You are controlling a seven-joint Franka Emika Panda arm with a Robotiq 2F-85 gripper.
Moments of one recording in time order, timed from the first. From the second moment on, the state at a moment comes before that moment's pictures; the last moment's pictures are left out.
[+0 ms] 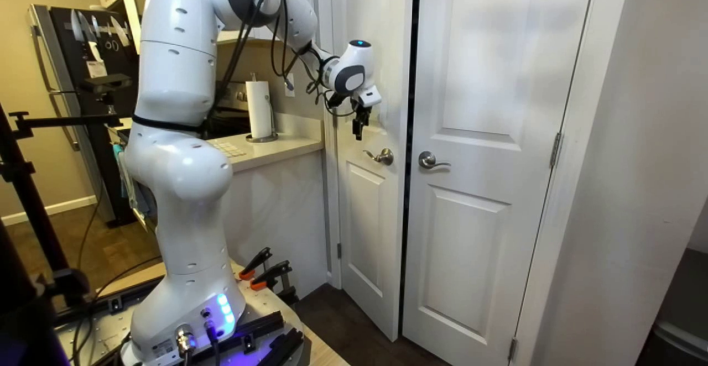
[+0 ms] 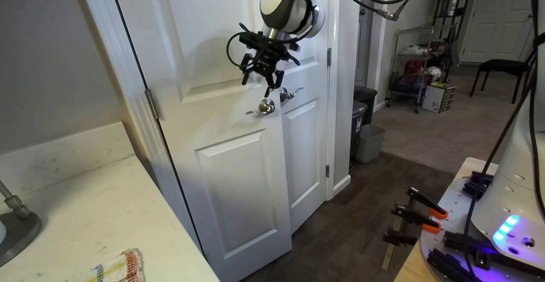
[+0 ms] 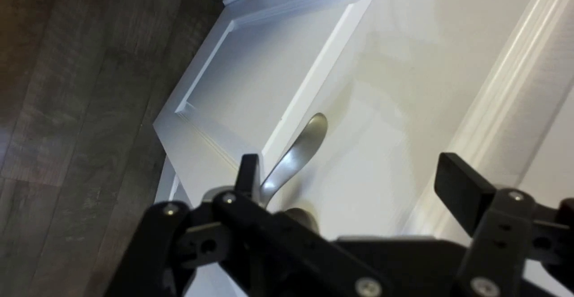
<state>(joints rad) 0.10 0.24 0.10 -1.93 0.38 2.56 1.08</state>
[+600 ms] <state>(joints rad) 0.01 -0.06 0.01 -2.24 0.50 2.42 1.00</state>
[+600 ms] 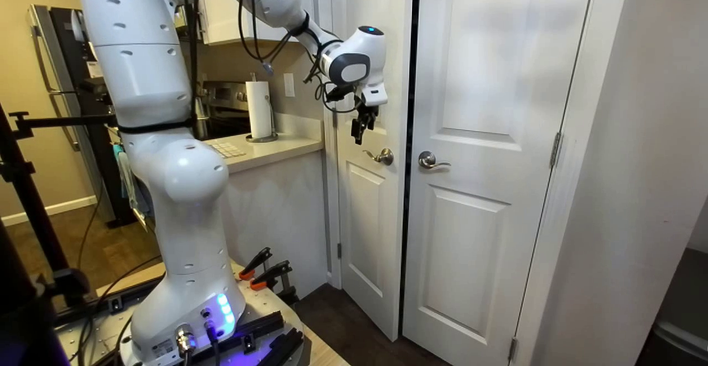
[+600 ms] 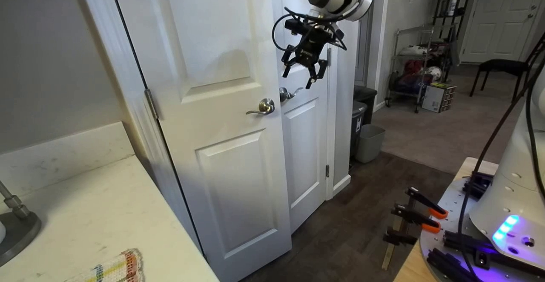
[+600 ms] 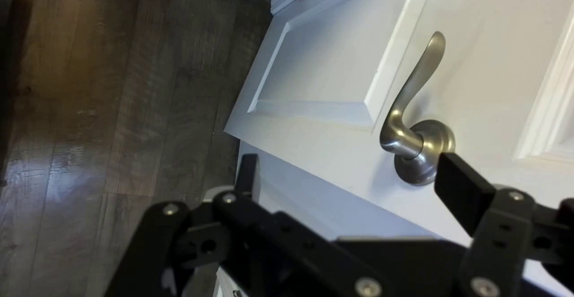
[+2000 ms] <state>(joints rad) -0.04 0.18 -0.05 -2.04 0.65 2.67 1.35</state>
